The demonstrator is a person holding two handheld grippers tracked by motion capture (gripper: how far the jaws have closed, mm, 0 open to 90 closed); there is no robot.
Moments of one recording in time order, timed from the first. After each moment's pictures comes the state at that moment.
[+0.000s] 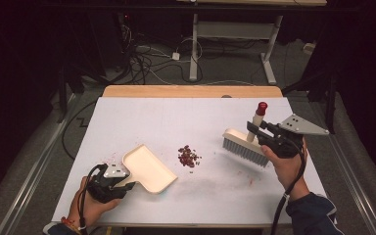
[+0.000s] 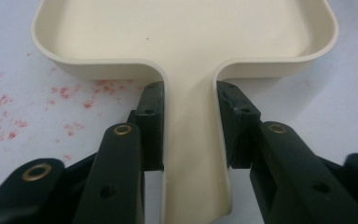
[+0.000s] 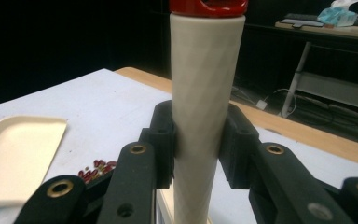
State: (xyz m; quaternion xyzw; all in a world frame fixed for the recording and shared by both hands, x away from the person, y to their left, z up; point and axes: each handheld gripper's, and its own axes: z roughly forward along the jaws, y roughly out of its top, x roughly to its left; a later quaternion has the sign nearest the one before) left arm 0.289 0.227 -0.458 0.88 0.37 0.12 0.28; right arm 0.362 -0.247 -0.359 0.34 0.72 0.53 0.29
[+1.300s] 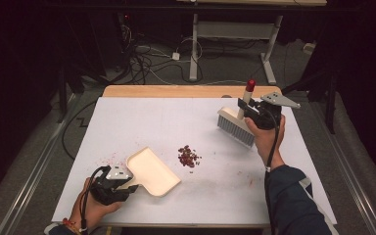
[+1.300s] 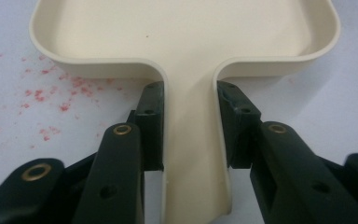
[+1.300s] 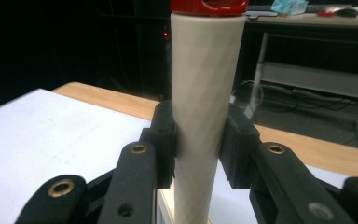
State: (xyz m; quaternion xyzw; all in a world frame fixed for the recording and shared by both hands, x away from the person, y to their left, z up) left arm 0.287 0.221 -0.462 0.89 0.36 0.10 0.28; right arm 0.449 -0.221 -0.375 0.41 0.68 0.52 0.31
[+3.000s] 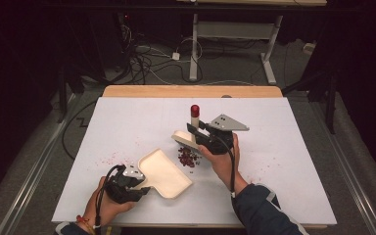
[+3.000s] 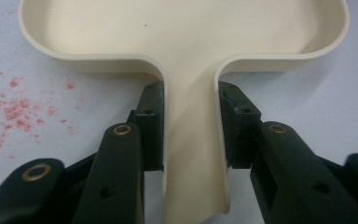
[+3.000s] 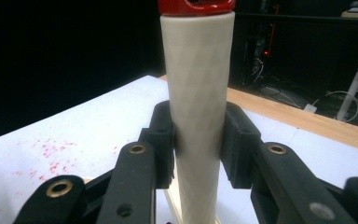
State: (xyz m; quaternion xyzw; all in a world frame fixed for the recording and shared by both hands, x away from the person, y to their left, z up) left arm 0.296 0.187 -0.463 0.90 0.35 0.06 0.26; right arm 0.389 -0.100 -0.400 0.32 0.73 0.56 0.23
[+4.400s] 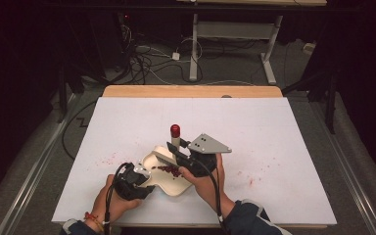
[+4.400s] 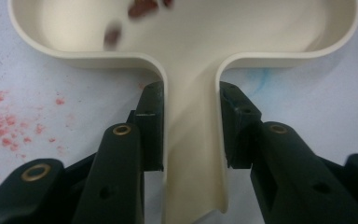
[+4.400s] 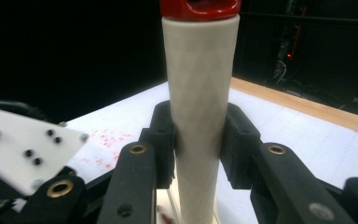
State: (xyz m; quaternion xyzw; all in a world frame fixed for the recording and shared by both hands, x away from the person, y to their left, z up) left arm 0.305 0.169 -0.466 0.90 0.36 0.06 0.23; right arm 0.328 -0.054 -0.400 0.29 0.74 0.56 0.22
